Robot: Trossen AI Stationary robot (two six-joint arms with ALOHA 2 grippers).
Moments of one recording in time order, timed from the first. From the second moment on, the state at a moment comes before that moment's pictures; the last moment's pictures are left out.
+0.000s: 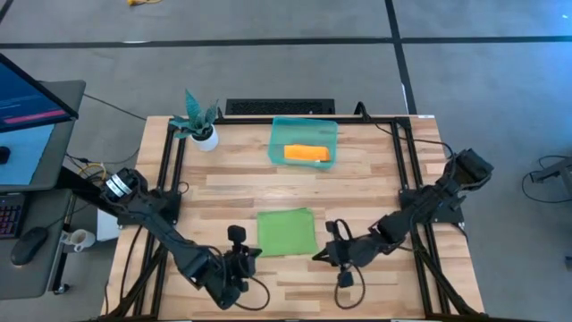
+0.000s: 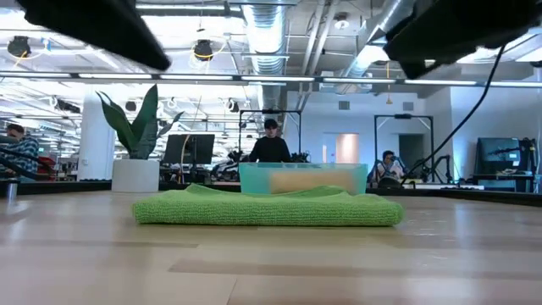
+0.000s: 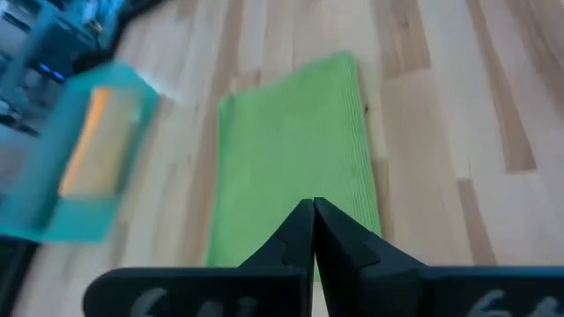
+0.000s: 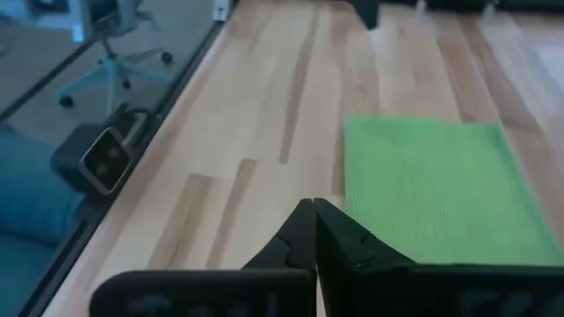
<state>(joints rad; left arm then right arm) -0.76 1.75 1.16 -0.55 -0.87 -0.43 0.63 1.56 0.77 0.22 0.34 0.19</state>
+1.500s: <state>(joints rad) -0.72 1.75 1.25 -0.92 -0.61 -0.72 0.71 1.56 0.99 -0.24 0.47 0.08</state>
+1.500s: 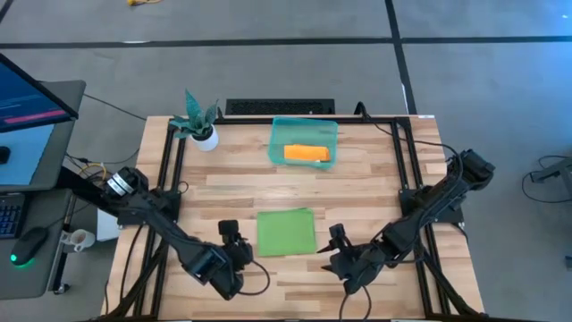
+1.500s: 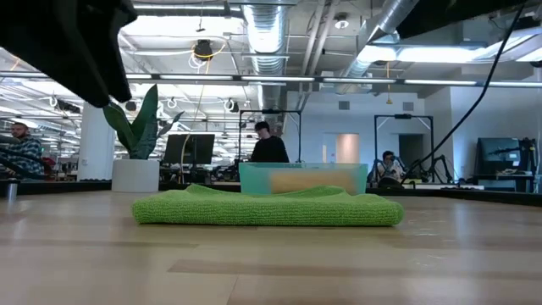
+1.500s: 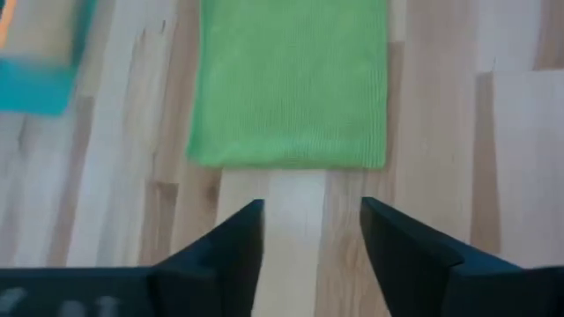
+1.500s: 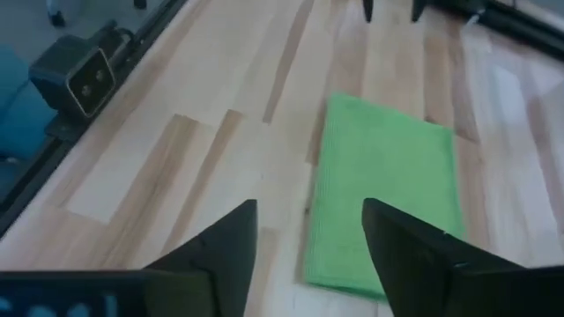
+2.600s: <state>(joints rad) -0.71 1.85 0.90 -0.05 -0.67 -0.34 0.60 1.90 0.99 -0.13 0.47 0.09</state>
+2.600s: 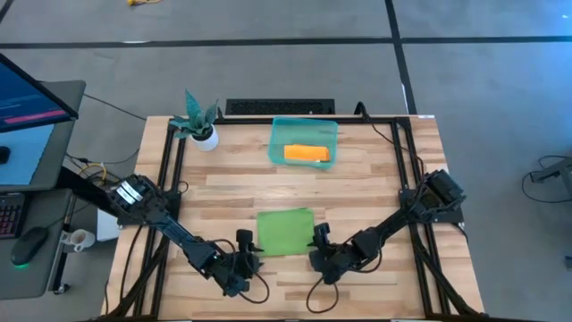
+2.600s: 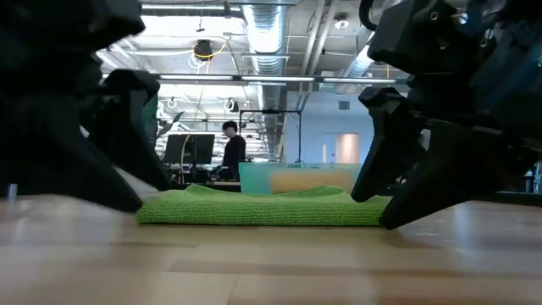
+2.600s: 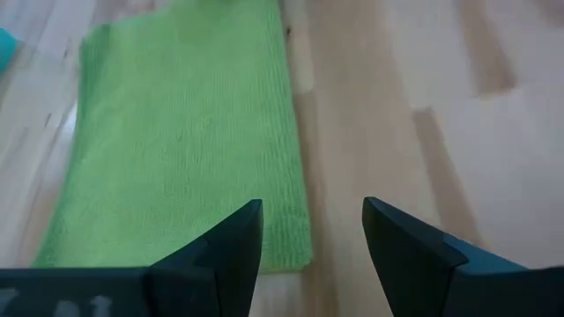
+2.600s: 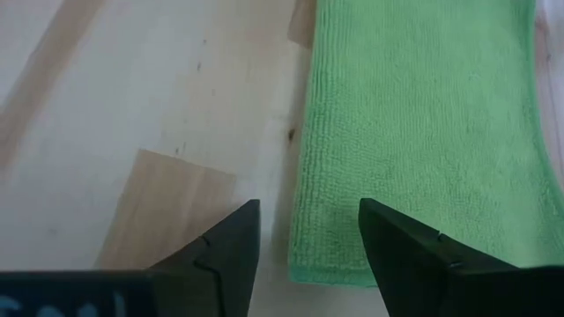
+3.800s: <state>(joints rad) -0.61 1.89 0.89 -0.13 -0.52 -0.52 0.54 1.90 0.99 -0.17 0.31 0.21</state>
